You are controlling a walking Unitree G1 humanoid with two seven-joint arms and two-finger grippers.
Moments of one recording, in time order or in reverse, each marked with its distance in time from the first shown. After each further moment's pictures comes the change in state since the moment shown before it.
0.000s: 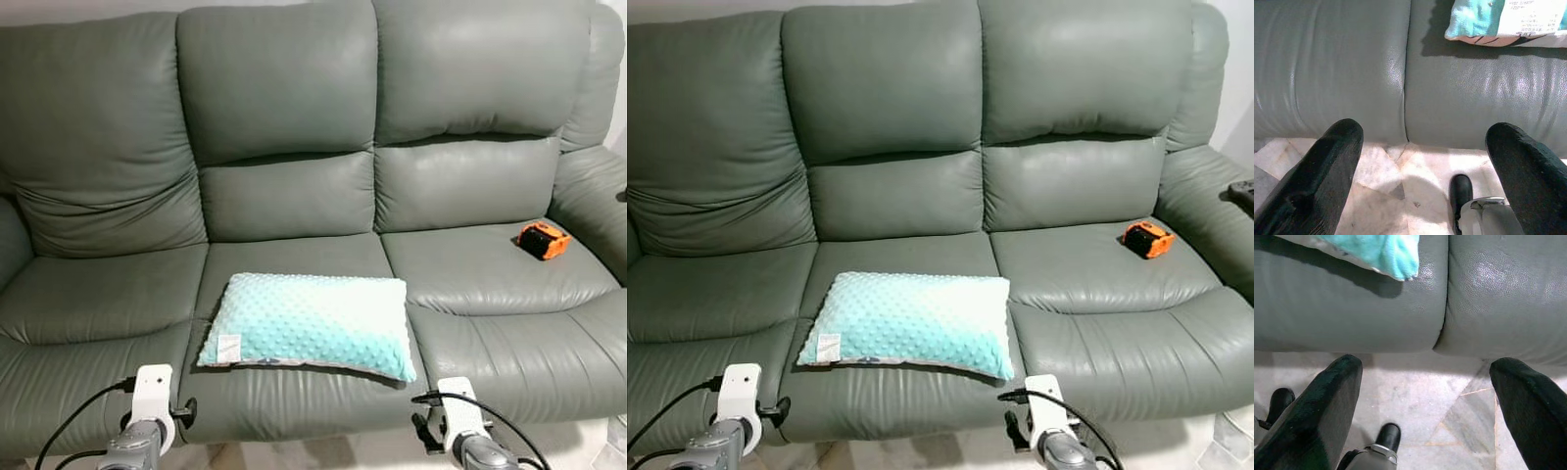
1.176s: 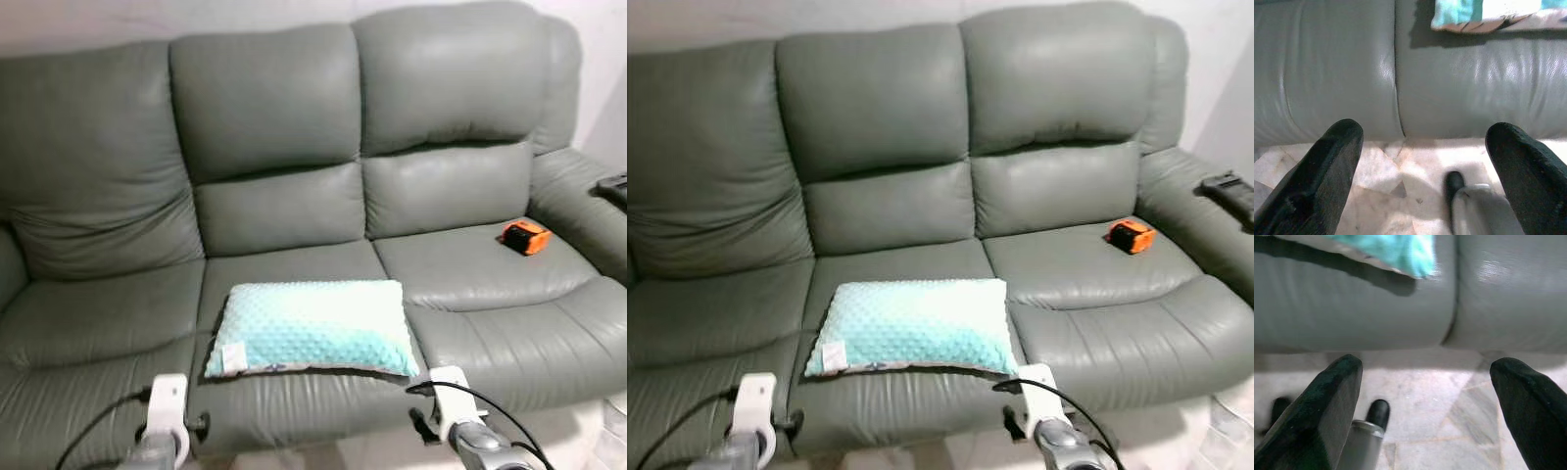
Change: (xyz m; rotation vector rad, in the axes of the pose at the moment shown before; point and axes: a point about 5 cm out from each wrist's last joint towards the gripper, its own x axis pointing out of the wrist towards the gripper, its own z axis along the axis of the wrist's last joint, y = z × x) left arm -0.001 -0.018 -0.018 0.008 0.066 -0.027; right arm 0.005 0.006 0.013 -0.035 0.046 0.000
